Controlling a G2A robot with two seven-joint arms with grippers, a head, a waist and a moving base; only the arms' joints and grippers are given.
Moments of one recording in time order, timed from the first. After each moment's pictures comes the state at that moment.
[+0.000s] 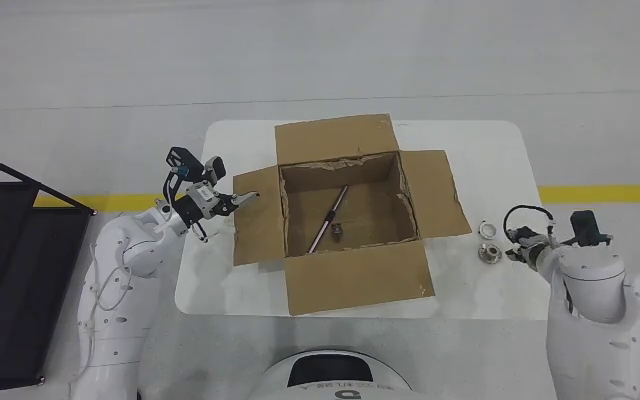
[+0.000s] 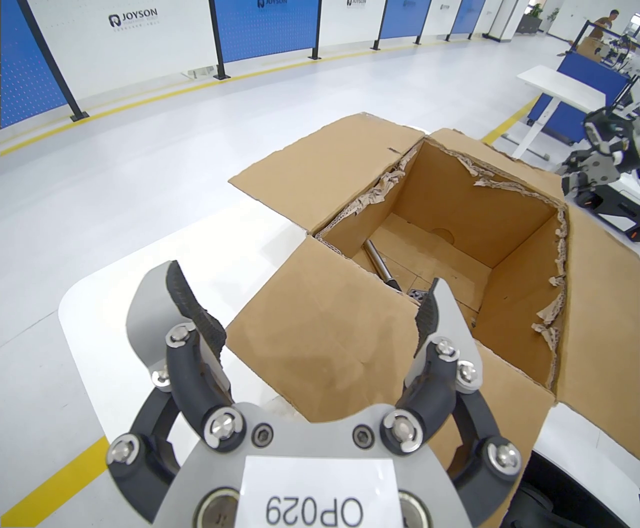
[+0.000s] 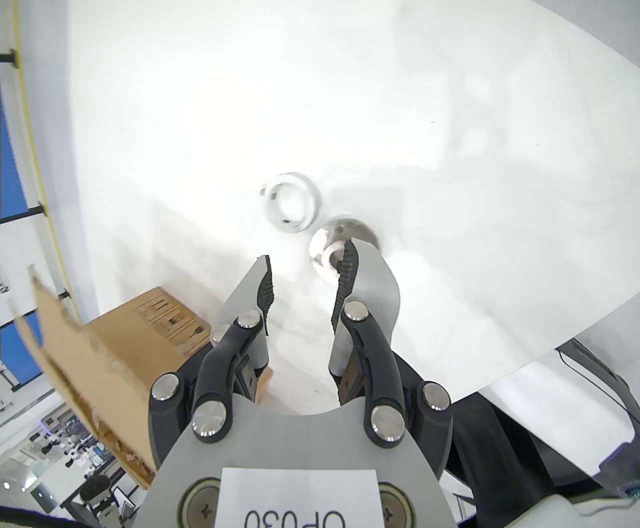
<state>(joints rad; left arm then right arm) 1.43 -1.24 -1.64 -1.58 1.07 -0.84 -0.31 -1.73 -1.25 1.97 -2.01 -0.61 0.84 0.91</state>
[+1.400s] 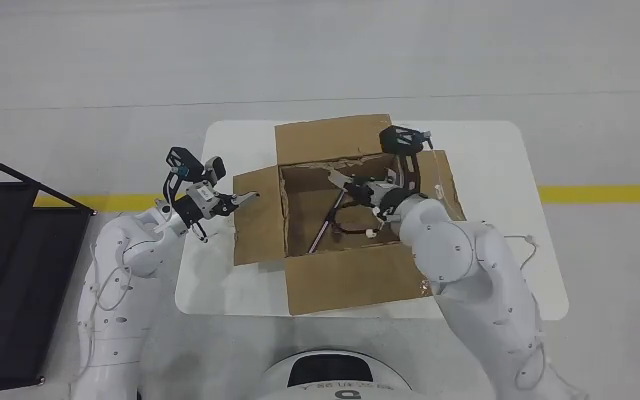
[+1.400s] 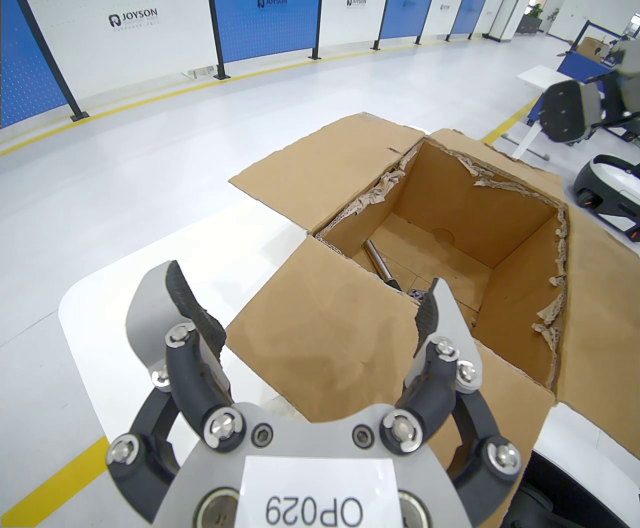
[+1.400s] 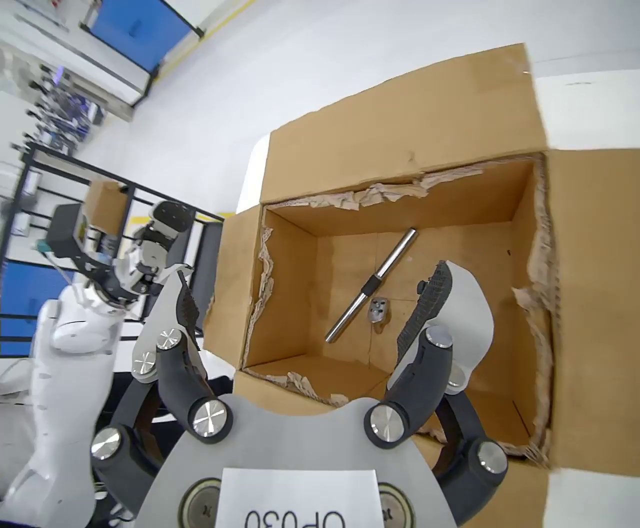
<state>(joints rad) 1.43 -1.24 -1.64 -1.58 1.07 -0.84 -0.31 -1.26 -1.29 1.06 -2.09 -0.94 0.57 0.92</state>
